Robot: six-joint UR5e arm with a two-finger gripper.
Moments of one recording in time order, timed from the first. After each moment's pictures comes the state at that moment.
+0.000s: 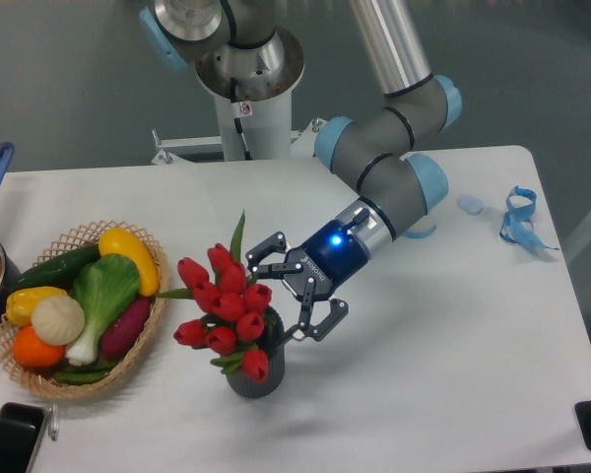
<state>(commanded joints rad) 2.66 -2.01 -1.89 -0.65 0.16 1.42</state>
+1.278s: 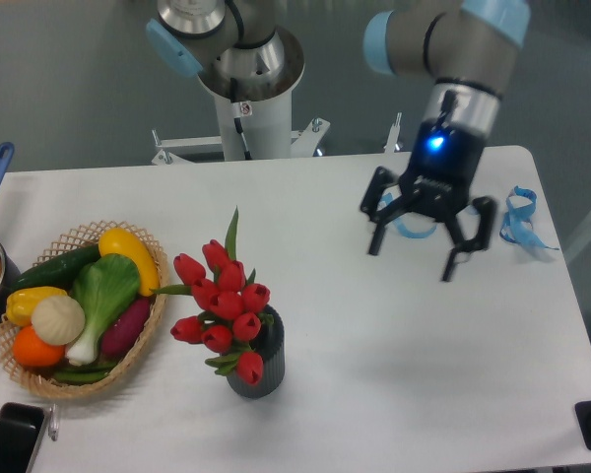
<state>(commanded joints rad) 2.83 -1.75 -1.65 -0.67 0.90 1.23</state>
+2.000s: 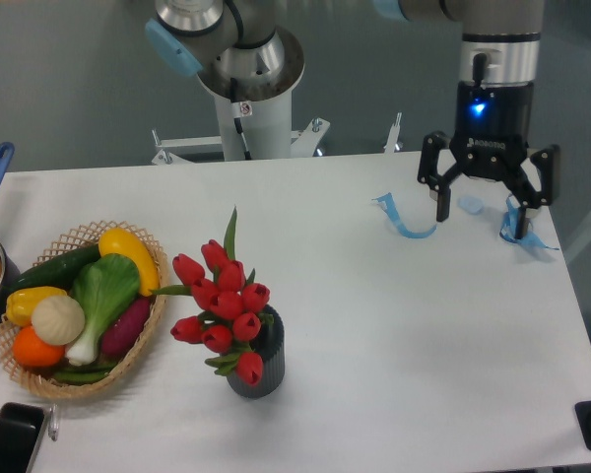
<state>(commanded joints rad) 2.81 -1.67 -1.56 -1.14 1.26 1.65</state>
